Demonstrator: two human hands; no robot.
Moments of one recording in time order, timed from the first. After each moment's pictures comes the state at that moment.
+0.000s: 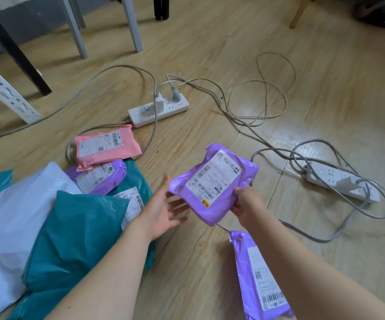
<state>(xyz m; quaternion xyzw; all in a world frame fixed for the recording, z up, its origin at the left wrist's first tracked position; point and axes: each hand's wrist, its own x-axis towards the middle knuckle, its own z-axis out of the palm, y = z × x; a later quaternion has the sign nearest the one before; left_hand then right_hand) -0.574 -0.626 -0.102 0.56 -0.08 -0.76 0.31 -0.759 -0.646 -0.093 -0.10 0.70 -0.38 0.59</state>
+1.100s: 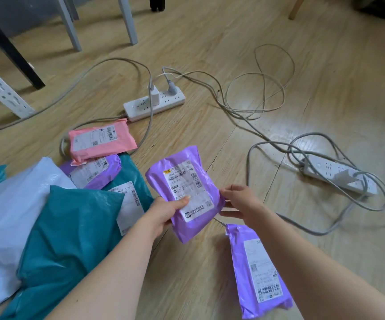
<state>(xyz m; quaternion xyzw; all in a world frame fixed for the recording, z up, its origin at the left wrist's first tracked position) -0.593 -0.617 -0.129 0.65 -0.17 -0.69 0.28 -0.776 -0.636 -0.100 -0.29 0.71 -0.20 0.61</state>
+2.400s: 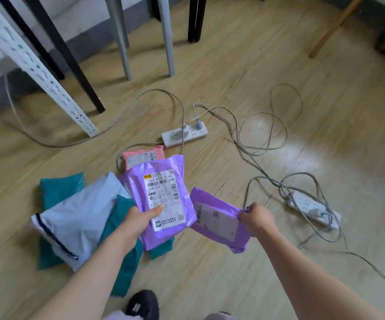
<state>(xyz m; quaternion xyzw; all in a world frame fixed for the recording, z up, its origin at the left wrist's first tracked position) -0.483 -0.597 0.111 0.71 -0.13 -0.63 0.30 -0.751 -0.652 0.125 -0.46 0.80 0.08 0.37</state>
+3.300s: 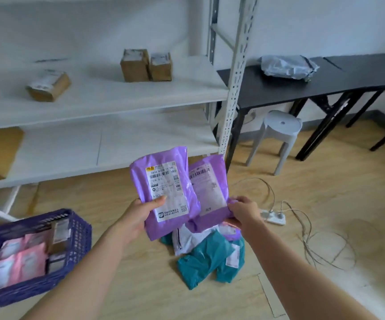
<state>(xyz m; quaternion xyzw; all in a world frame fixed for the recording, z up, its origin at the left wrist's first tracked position) -0.317 -0.324 0.609 0.67 -0.04 -0.44 0.59 -0.476 -0.496 0.597 -0.48 0.58 -0.13 0.64</state>
